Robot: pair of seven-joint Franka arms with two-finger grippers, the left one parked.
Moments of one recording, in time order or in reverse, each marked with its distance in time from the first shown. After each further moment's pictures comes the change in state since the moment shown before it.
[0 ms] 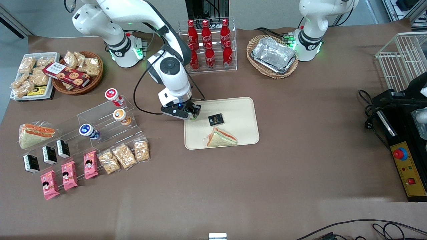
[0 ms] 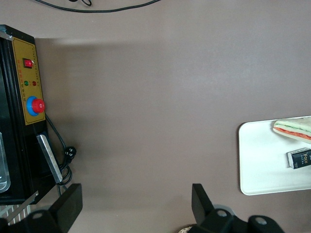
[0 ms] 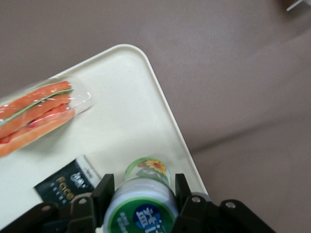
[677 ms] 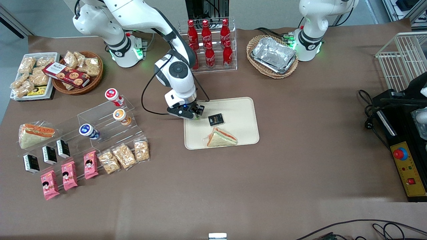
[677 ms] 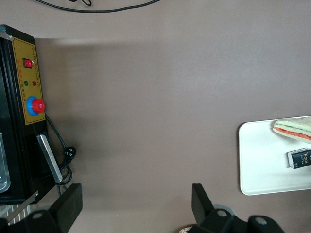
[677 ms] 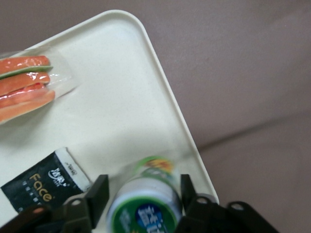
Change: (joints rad) arm 0.042 0.074 -0.001 0.000 0.000 0.042 0.037
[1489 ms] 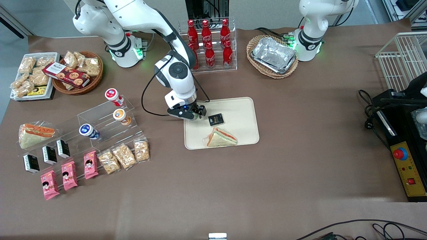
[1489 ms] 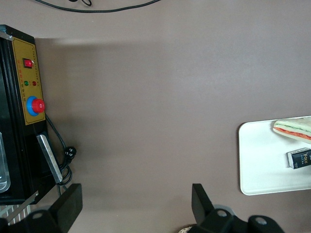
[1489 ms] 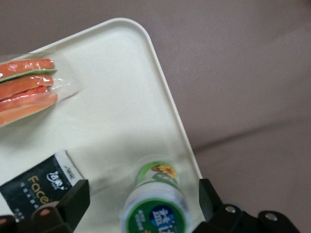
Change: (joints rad) arm -0.001 0.001 -0.013 0.004 0.000 -0.002 -0.068
